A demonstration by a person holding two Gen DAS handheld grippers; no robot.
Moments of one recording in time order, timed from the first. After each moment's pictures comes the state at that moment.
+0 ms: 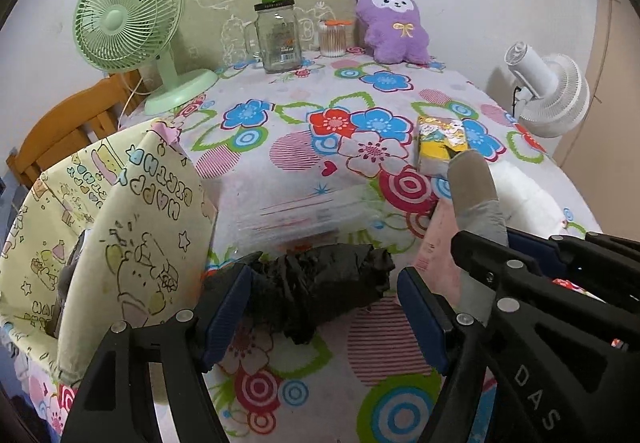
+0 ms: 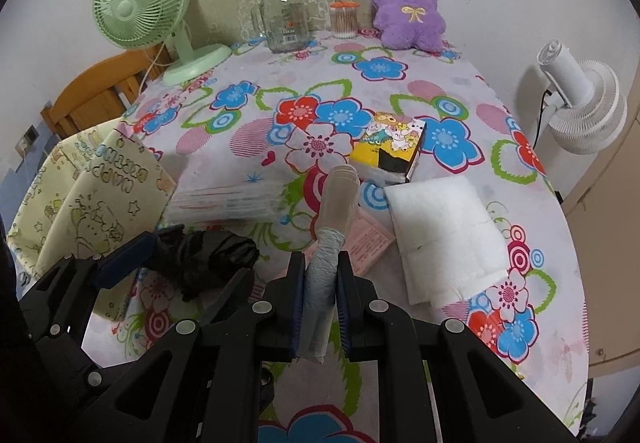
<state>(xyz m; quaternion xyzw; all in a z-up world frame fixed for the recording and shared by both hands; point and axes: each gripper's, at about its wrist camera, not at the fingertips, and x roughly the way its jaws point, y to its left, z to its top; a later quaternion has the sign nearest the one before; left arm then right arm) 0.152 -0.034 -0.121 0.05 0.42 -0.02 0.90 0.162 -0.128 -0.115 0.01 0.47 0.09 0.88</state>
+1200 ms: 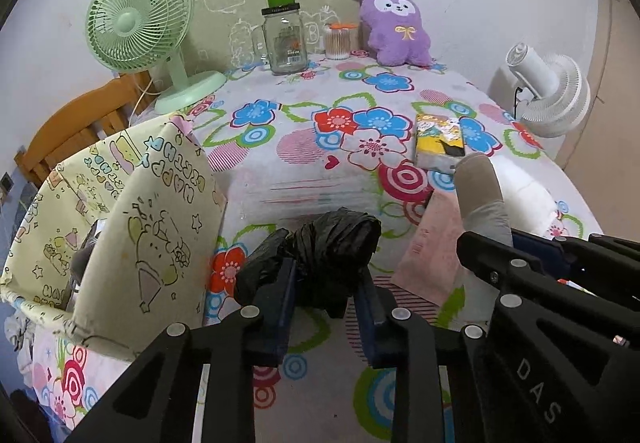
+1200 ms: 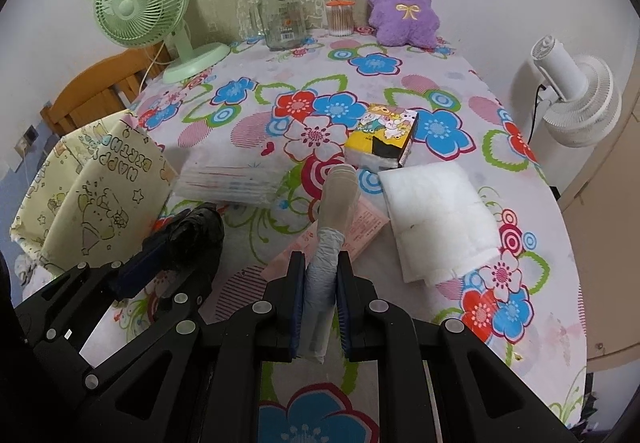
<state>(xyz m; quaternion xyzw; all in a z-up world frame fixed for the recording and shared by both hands) 0.128 -0.037 -0.115 0.05 0.42 -0.01 0.91 0.144 -0.131 -0.111 0.01 0.47 0.08 0.88</state>
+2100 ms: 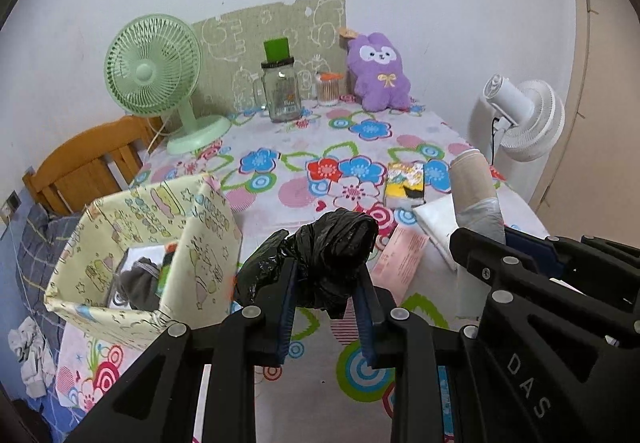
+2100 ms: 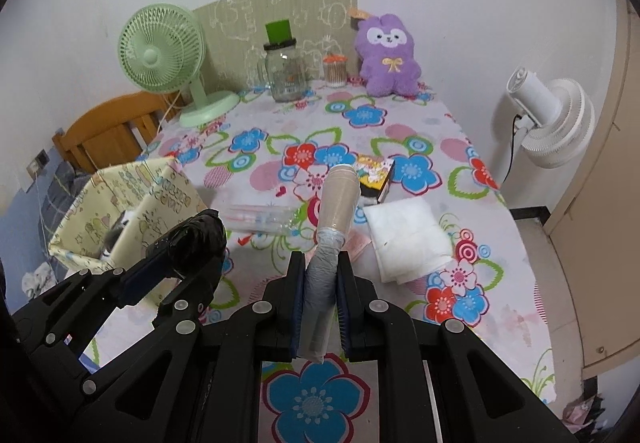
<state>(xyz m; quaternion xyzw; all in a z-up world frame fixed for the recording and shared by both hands) 0.085 -0.047 -0.054 0.06 0.36 -0.02 0.93 0.096 -0.141 -0.050 0.03 0.40 0.08 0.91</state>
